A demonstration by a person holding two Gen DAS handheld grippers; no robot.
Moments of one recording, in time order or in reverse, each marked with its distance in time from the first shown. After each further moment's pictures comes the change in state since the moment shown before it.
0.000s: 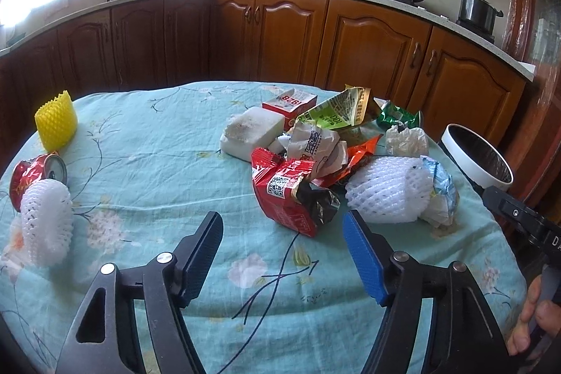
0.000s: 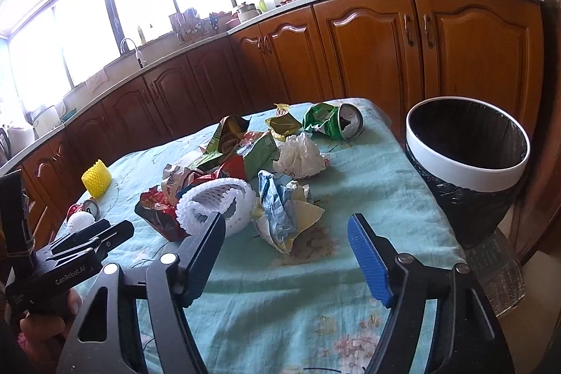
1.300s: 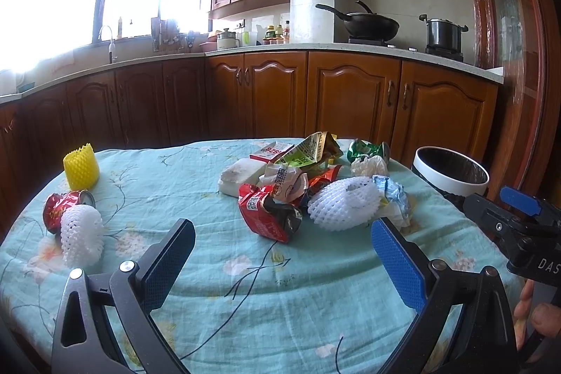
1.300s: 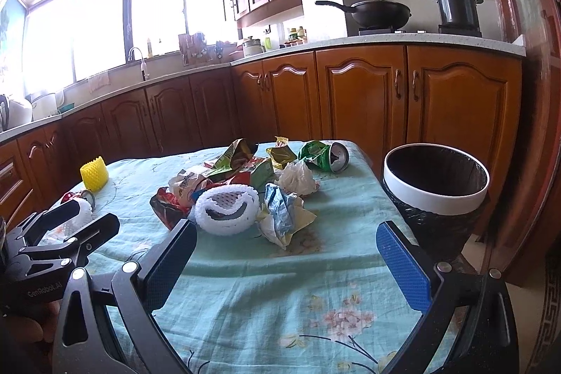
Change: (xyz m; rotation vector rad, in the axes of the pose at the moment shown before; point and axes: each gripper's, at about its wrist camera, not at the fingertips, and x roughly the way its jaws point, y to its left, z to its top) left arm -0.083 -0.033 -0.053 0.109 -0.268 0.026; right arm -0.065 0.036 -0.032 -0.140 -0.210 -0.102
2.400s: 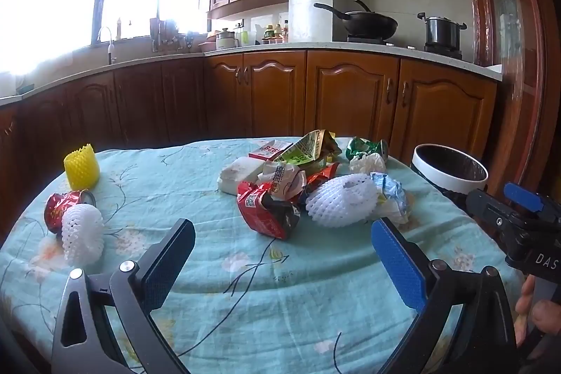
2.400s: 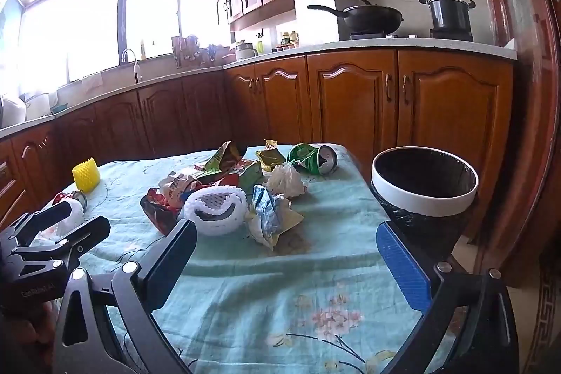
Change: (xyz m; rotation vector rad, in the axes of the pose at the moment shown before) left arm -0.001 -0.001 -0.002 0.006 0.001 -0.001; right arm -0.005 -0.005 -0.001 -0.005 -0.018 -0.040
